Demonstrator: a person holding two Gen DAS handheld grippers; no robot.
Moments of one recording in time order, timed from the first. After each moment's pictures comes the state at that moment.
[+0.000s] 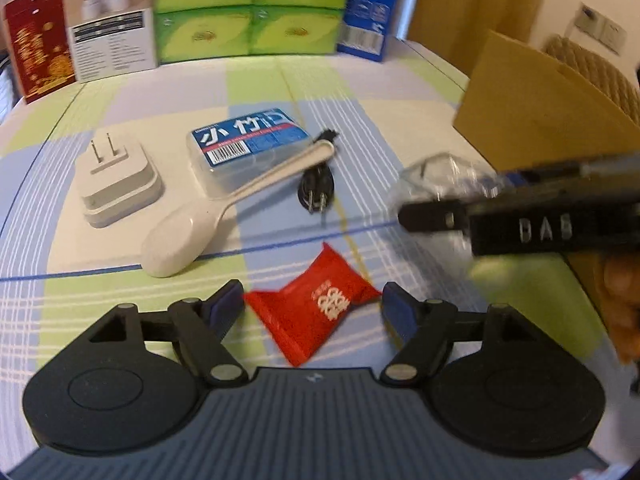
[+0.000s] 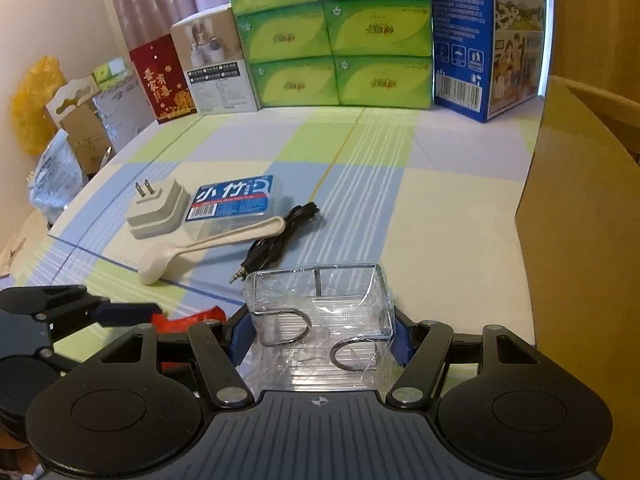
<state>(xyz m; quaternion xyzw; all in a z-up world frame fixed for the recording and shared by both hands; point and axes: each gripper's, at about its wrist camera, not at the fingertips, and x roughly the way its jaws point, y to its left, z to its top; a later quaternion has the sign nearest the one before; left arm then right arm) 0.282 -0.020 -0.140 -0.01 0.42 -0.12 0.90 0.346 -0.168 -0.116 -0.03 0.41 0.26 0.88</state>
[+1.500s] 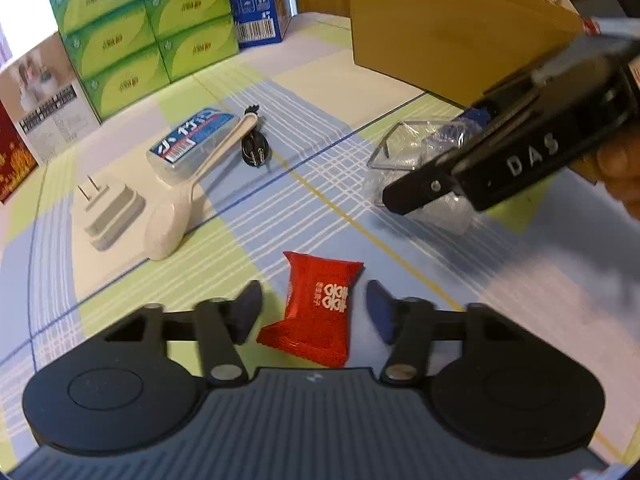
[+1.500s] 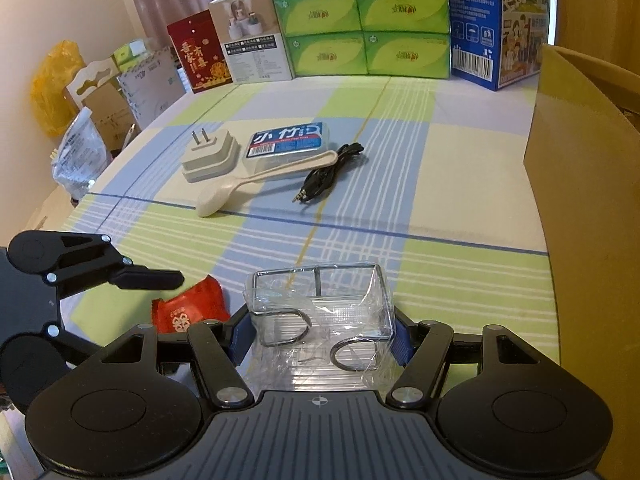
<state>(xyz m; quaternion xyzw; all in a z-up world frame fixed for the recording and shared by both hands) 0.215 -0.013 -0.133 0.17 0.40 -0.24 0.87 0.275 -0.169 -0.111 -0.03 0.43 0.28 0.86</state>
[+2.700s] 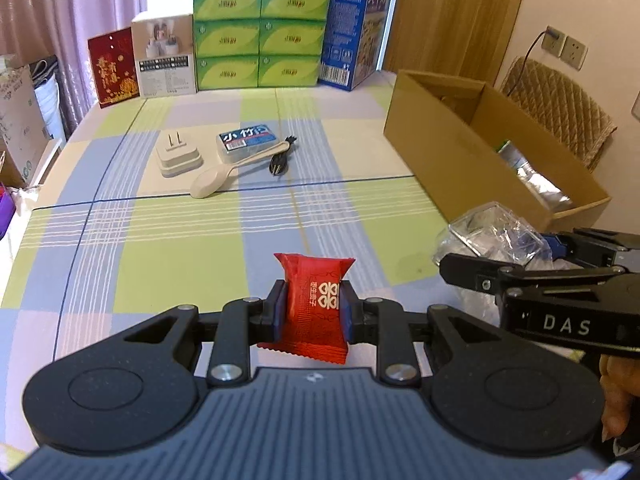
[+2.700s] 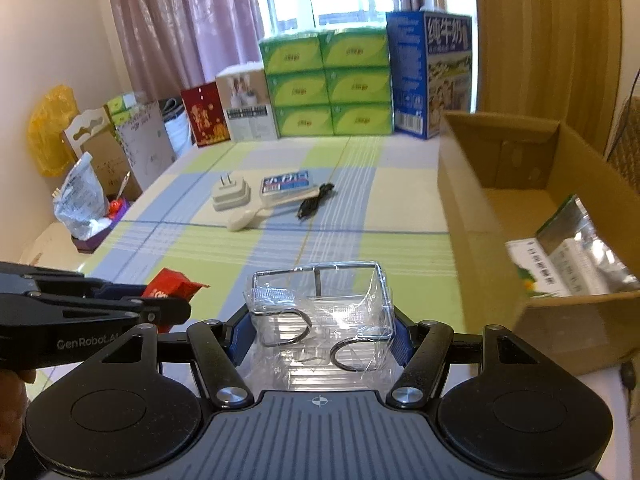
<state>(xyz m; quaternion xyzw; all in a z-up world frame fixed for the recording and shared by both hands) 0.084 -0.046 -0.022 -0.01 0.40 -0.10 0.91 0.118 -0.221 -0.015 -0.01 0.35 0.22 0.91</state>
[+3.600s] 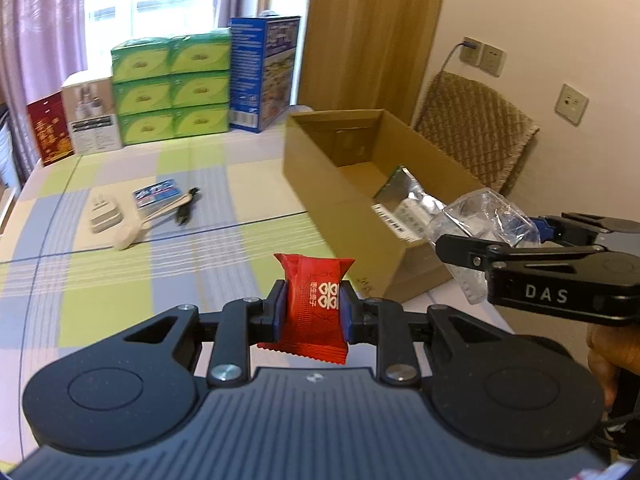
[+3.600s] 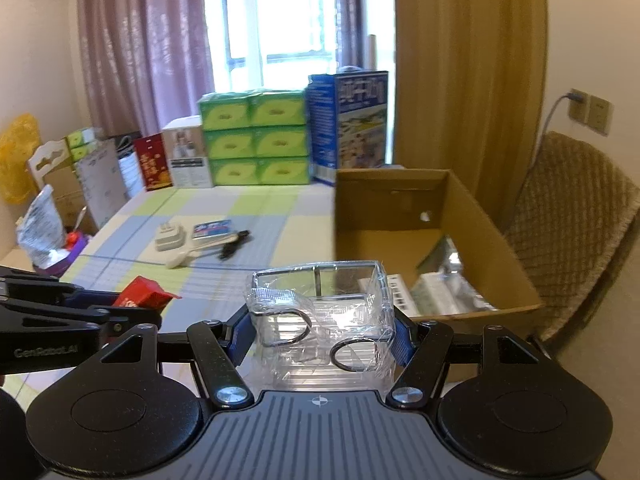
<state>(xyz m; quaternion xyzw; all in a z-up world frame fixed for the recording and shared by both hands) 0.049 -0.134 0.037 0.01 0.36 -0.18 0.92 0.076 -0.317 0.049 -0.02 0.30 0.14 0.94</state>
